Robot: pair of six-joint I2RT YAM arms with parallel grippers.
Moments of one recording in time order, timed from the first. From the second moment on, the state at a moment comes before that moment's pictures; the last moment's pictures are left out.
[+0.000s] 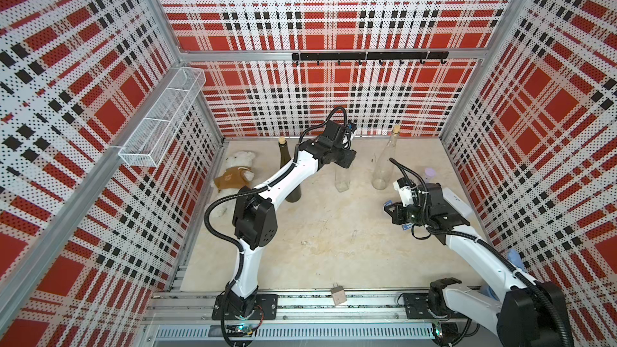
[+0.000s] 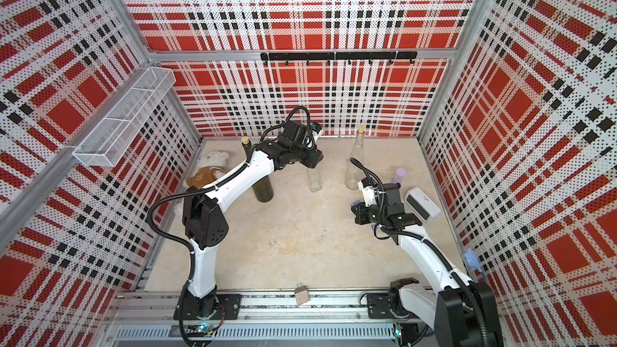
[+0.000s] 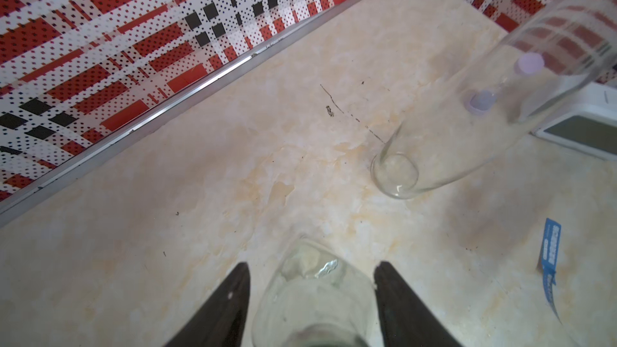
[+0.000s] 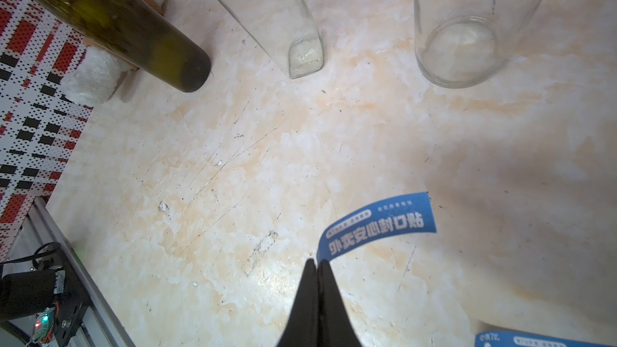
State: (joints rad) left arm -0.62 2.07 1.99 -0.63 0.05 0.05; right arm 0.20 1.09 0.63 -0.32 -0.43 0.14
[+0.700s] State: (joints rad) left arm -0.71 1.89 2.02 -0.67 -0.04 0.08; right arm 0.20 1.18 0.71 -0.45 -0.42 0.14
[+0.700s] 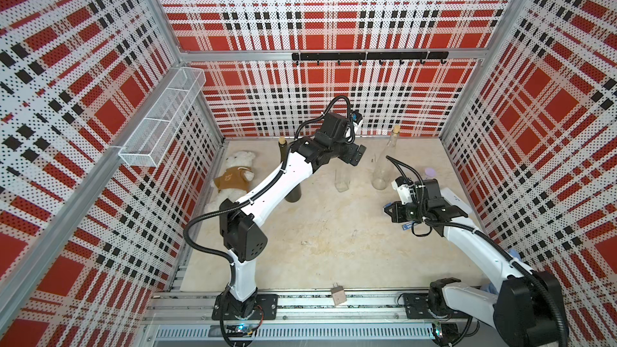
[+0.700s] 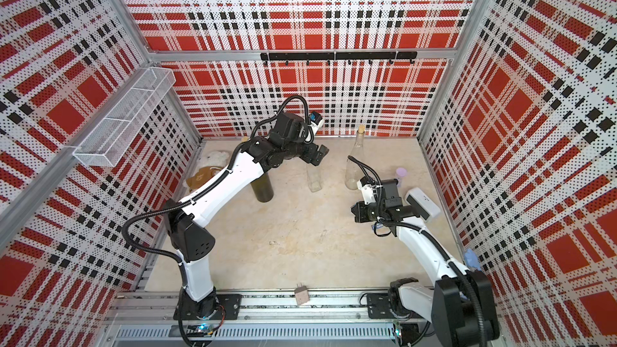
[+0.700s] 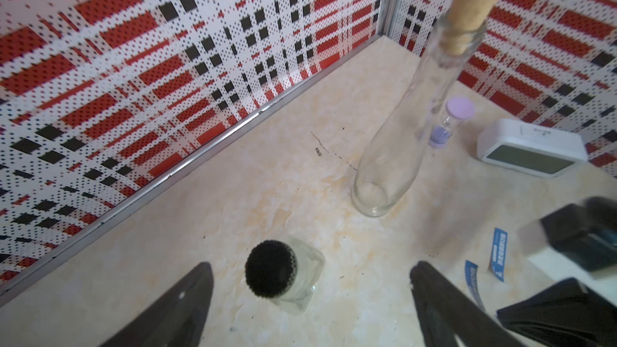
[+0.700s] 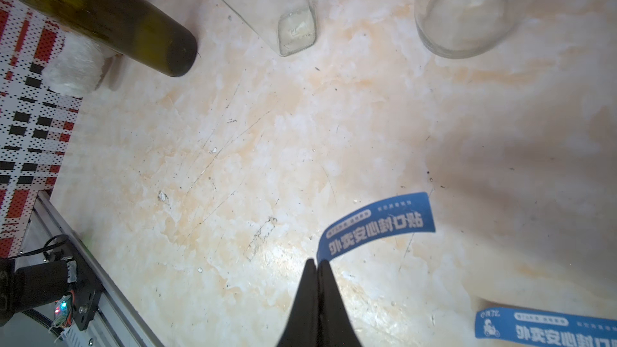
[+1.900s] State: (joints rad) left arm -0.73 1.55 1.69 -0.57 -0.11 0.02; right arm 0.21 1.47 0.72 -0.44 -0.34 0.24
